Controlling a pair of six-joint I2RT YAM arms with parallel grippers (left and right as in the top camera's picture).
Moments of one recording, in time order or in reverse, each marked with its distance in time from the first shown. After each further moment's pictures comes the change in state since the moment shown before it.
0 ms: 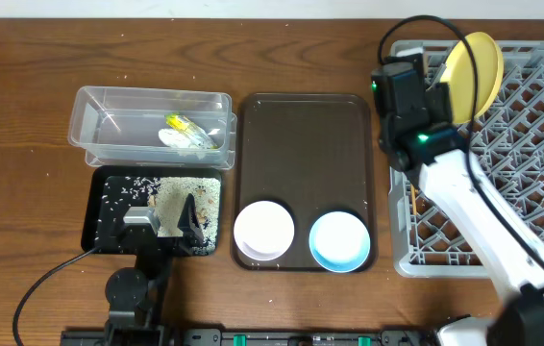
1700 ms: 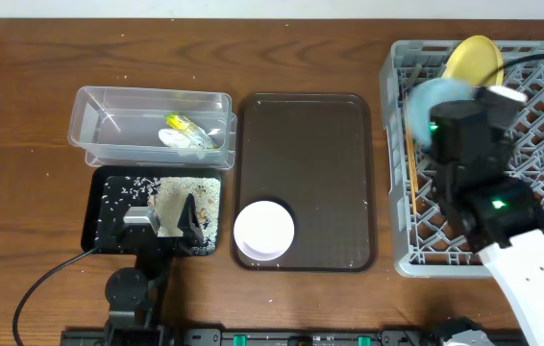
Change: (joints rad) left arm 0.000 0.000 0.000 0.000 0.000 0.000; right arm -0.079 -0.376 -0.094 -0.219 0.300 0.444
